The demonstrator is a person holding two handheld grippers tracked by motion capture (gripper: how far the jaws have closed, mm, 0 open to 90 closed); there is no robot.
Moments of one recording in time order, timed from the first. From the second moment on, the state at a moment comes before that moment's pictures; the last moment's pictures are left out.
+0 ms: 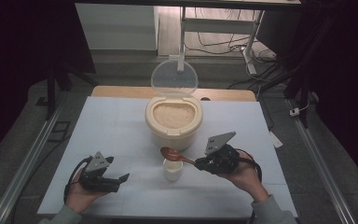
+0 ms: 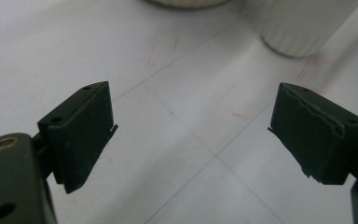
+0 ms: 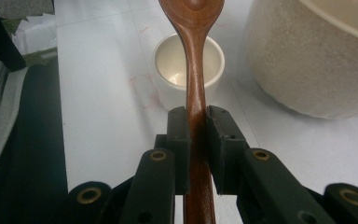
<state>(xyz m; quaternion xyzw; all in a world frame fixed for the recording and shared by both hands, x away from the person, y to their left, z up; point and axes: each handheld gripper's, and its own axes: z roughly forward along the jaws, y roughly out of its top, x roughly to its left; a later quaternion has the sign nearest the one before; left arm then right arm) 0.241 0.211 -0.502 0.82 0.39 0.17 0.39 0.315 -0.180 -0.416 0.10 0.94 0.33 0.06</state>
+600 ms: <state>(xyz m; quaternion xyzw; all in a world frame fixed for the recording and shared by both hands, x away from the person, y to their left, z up) 0.253 0.149 -0.435 0.84 0.29 0.16 0.43 0.314 -0.170 -0.410 0.09 0.94 0.33 0.06</state>
